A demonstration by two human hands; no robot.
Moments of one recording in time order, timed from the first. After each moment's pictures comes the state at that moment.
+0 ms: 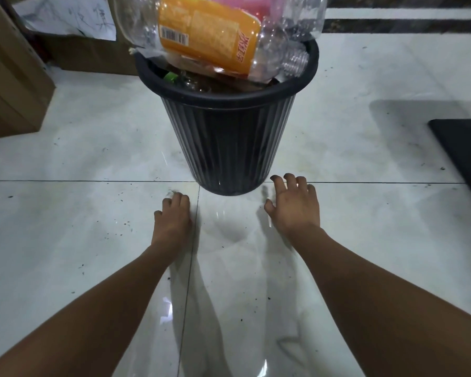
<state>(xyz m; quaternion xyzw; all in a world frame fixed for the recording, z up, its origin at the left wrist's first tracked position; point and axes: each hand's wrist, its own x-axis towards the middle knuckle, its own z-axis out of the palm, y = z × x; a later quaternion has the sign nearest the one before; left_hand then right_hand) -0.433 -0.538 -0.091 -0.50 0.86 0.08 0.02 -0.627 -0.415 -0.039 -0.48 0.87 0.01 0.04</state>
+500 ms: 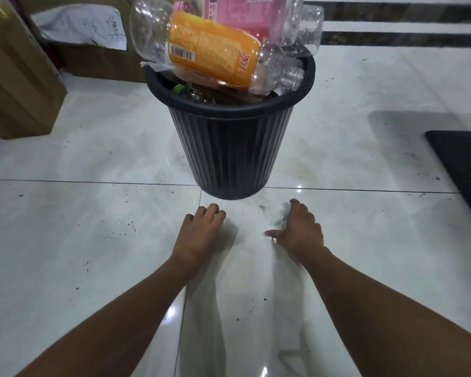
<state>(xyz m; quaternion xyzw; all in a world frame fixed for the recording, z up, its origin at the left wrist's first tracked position) -0.447 -0.494 -0.074 -0.34 0.94 -0.01 -0.01 -0.630 -0.389 -0.057 -0.35 0.91 -0.08 0.22</state>
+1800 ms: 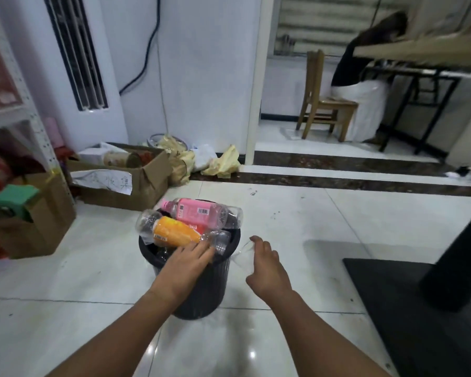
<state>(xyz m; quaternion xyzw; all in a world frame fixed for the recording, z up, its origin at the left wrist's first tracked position) -0.523 -0.486 0.188 -0.23 0.96 -0.08 -0.15 -0.678 -0.373 0.203 -0.48 0.85 -0.19 0.12</state>
